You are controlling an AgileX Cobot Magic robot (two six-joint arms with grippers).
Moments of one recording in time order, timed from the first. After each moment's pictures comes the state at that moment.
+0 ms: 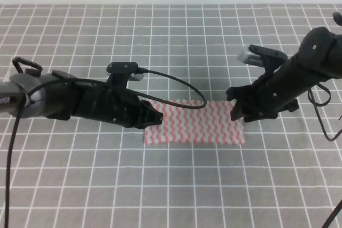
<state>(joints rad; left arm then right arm) -0.32 2.01 -1.18 -1.31 0.56 1.22 0.29 1.96 -1.37 0.51 0.76 -0.11</state>
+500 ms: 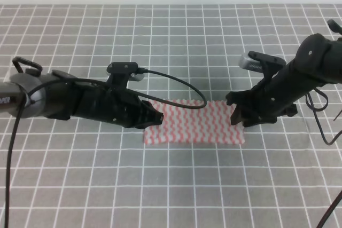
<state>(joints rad) -0.32 2.01 -1.18 -1.30 0.57 1.22 0.28 1.99 -1.37 0.51 0.74 -0.11</state>
